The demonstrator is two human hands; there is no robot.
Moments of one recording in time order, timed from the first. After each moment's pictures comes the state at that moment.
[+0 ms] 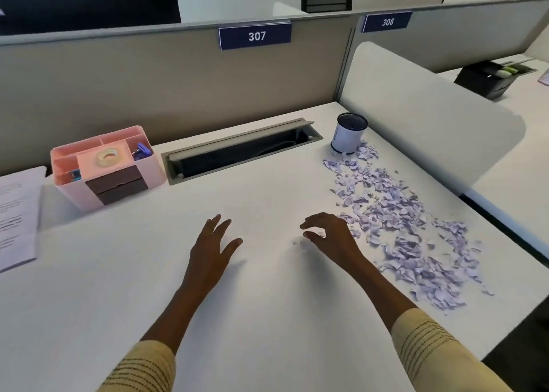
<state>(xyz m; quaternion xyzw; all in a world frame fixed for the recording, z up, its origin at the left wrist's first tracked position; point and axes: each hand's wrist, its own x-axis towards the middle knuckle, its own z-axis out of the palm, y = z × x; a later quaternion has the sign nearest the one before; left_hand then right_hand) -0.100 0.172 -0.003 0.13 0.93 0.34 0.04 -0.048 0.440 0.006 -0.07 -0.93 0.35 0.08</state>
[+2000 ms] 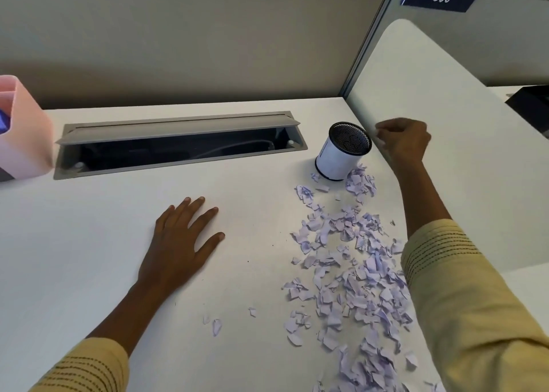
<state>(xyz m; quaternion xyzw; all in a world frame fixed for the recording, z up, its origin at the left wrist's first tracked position) -0.206 0.316 -0.066 0.17 0.97 0.19 -0.05 -0.311 0.719 0.064 -0.27 -0.86 0.37 0.22</state>
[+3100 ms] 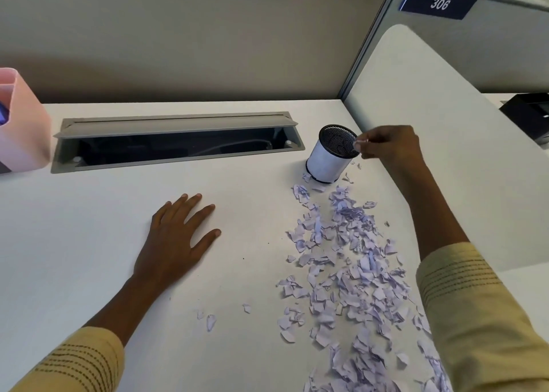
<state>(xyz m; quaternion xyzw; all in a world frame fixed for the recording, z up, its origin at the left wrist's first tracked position) -0.207 0.316 -0.068 0.17 0.97 0.17 -0.05 -0.277 0.700 0.087 -0.11 -0.88 0.46 0.11</state>
